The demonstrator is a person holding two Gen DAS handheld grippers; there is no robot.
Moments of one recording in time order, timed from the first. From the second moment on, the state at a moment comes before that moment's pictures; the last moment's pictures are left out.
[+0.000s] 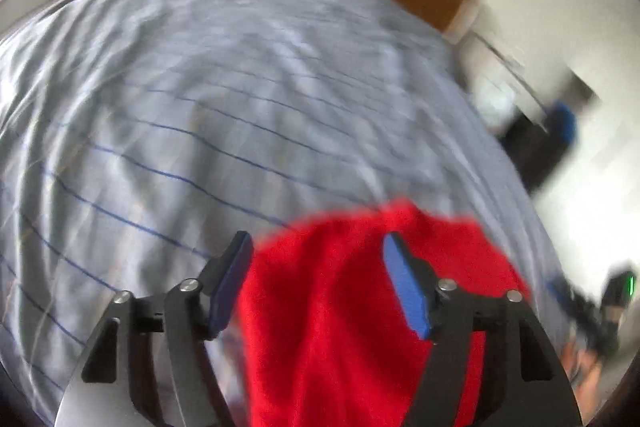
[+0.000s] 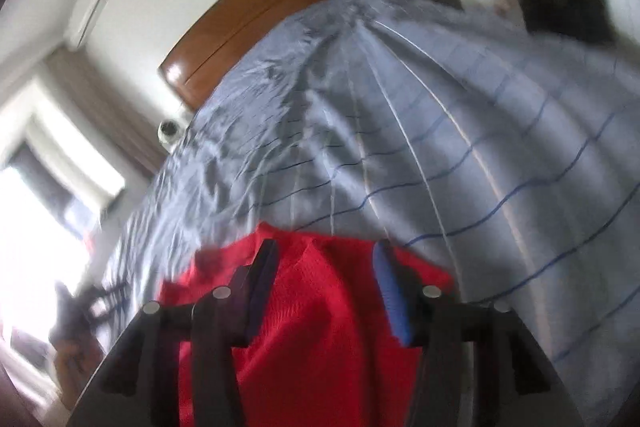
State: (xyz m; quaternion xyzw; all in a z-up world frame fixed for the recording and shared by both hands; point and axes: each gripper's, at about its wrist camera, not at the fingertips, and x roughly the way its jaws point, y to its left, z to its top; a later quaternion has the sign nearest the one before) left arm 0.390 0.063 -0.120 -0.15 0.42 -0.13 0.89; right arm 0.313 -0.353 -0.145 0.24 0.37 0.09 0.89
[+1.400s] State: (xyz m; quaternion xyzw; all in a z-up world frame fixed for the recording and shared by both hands) left arm 0.141 0.047 -0.184 0.02 0.39 -0.05 0.92; right arm 0.061 -0.330 -0.211 0.10 0.38 -0.02 0.92
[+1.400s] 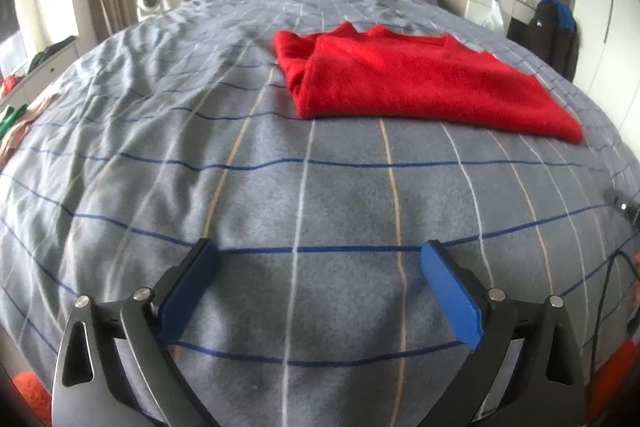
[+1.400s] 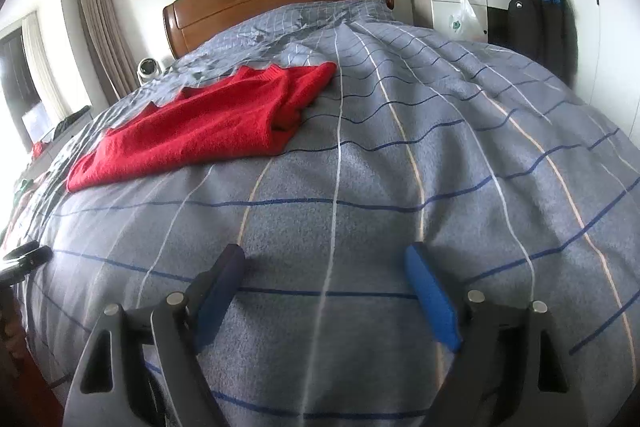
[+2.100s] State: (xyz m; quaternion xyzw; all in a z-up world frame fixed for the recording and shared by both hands) left arm 0.164 0.094 -0.186 -0.08 0.39 -0.01 0.92; right arm 0.373 -0.153 -0.154 0.04 0.55 0.11 0.83
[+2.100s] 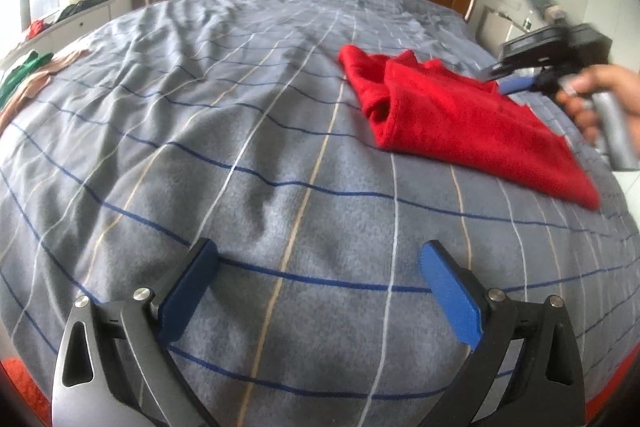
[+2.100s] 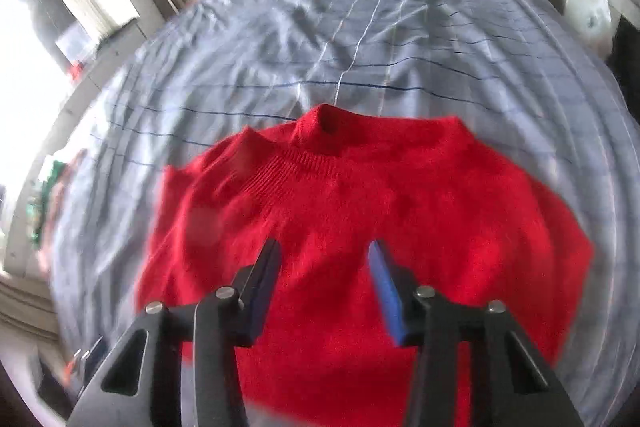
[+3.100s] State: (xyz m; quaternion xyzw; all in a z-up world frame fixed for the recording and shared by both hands) left arm 0.166 0.086 -0.194 -0.04 0.39 0.00 0.92; right arm 0.324 -0.334 -0.162 0.23 0.48 0.00 0.85
